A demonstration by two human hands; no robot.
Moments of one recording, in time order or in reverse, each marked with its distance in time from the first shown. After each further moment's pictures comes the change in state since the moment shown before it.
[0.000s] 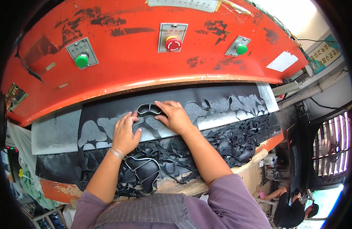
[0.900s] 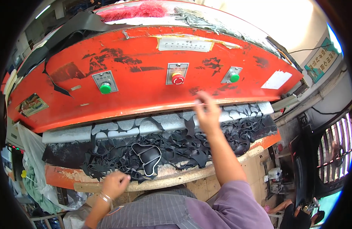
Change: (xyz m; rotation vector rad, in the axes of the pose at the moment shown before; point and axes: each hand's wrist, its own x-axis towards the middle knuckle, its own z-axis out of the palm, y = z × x) left_hand -0.196 0.047 -0.080 -0.082 -0.126 -0.213; right_hand -0.031 -0.028 -0.094 0.279 0.521 0.190
